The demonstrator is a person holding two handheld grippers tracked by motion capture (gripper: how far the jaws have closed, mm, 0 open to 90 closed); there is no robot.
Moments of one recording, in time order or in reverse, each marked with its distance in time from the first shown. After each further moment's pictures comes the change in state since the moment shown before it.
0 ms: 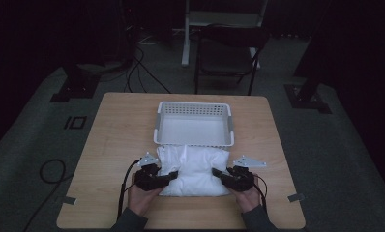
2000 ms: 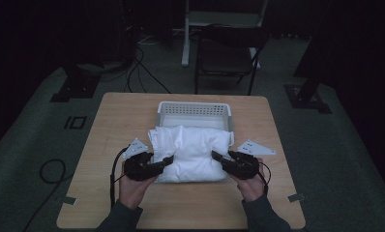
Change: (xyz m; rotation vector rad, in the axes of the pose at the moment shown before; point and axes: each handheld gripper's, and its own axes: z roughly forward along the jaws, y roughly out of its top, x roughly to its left) left arm -0.019 0.054 -0.054 -0.165 0.018 0.070; right arm 0.024 0.068 -0.033 -0.149 0.009 -0.109
